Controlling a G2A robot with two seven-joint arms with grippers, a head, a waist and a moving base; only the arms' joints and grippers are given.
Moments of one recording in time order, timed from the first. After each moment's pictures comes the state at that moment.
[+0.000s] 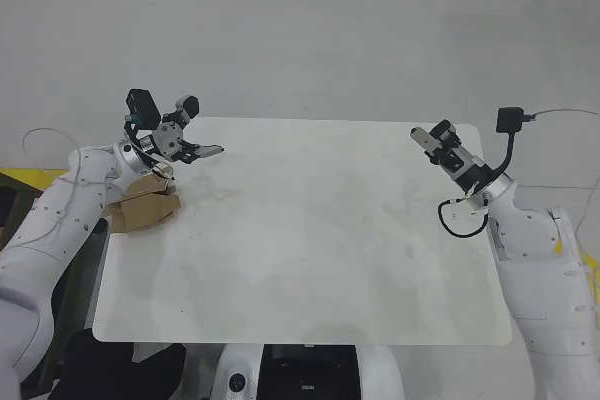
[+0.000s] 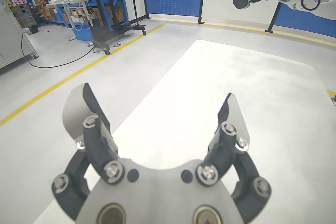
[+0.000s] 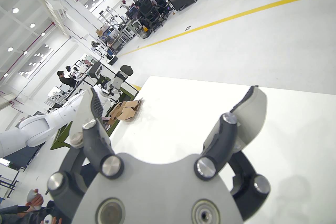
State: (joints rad) left arm 0.61 -0.80 -0.68 -0.88 1.12 -0.85 0.75; right arm -1.16 -1.14 1.44 -1.59 -0.22 -0.47 0.48
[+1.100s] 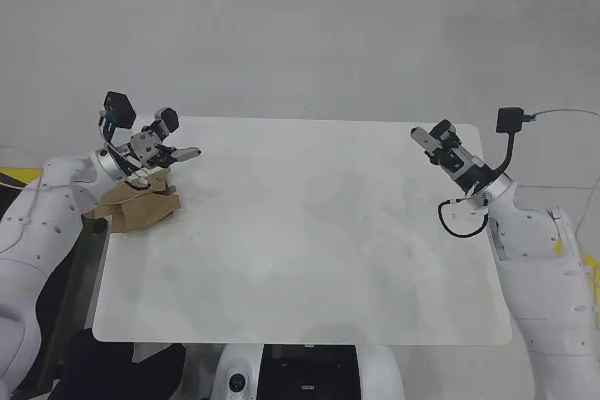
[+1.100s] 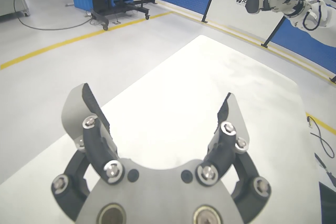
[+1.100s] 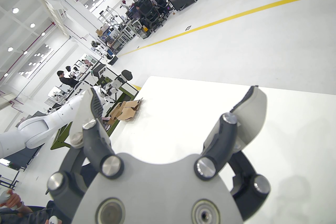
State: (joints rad) left arm 0.69 -0.73 -0.79 -0.88 0.78 -1.01 0.34; right arm -1.16 -1.14 1.44 -1.59 -0.22 -0.47 0.48
